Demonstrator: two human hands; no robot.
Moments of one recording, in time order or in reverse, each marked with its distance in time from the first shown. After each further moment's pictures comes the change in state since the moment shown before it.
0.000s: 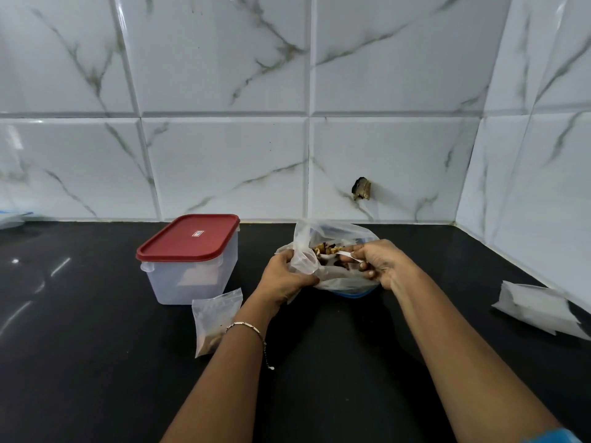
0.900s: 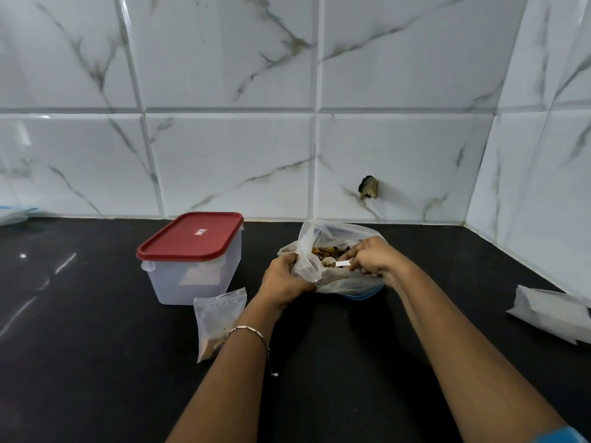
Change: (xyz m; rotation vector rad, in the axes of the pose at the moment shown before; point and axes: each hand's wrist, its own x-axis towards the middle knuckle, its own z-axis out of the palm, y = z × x) left_hand 0.005 -0.006 -0.002 0.123 0.038 -0.007; right_hand 0.014 -0.003 0.009 -0.549 -0.006 -0.168
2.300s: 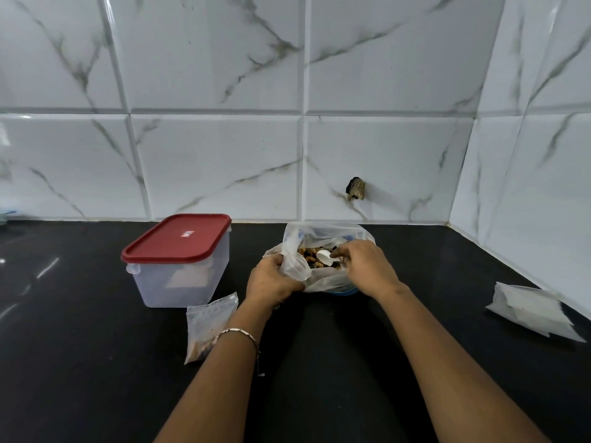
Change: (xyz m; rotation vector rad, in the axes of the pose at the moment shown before) left_hand -0.007 0.010 0.003 0.166 0.097 -0.036; right_hand -0.016 0.021 0.006 -0.587 0.280 -0.461
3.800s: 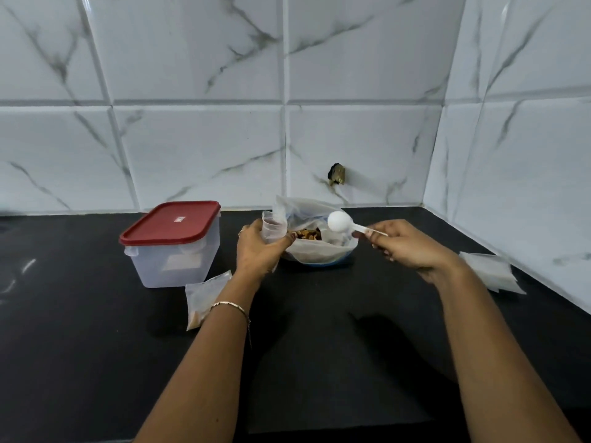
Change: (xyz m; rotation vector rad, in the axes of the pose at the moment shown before) left_hand -0.007 0.009 -0.007 -0.136 0.167 0.137; right_hand -0.073 0.017 -0.092 0.624 -0.171 0.224
